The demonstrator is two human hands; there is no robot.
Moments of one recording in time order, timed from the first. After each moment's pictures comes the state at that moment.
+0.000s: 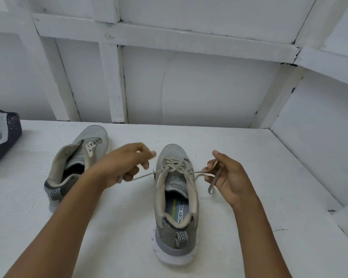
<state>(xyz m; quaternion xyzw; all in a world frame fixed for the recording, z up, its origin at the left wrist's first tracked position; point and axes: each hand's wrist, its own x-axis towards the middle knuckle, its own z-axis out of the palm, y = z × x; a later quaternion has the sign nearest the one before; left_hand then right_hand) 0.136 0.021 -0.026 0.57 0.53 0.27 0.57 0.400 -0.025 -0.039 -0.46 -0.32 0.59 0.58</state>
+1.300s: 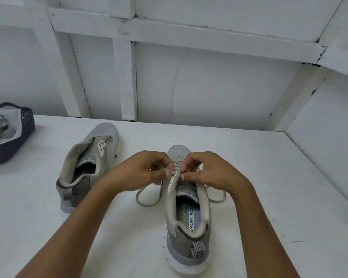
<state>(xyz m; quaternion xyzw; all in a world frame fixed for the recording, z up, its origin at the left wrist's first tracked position) 0.137 0.011 -0.035 0.73 0.43 0.25 0.46 0.356 0.003 -0.014 -0.53 -0.73 0.36 0.21</state>
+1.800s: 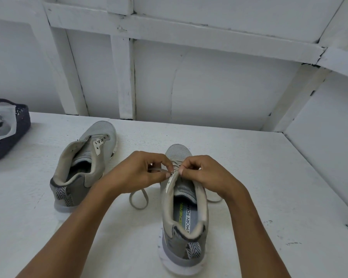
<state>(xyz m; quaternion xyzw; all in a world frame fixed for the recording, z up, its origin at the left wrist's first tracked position) 0.140 0.010 -0.045 0.77 0.43 0.29 0.36 0.356 0.001 -0.026 -0.54 -0.70 0.41 0.23</state>
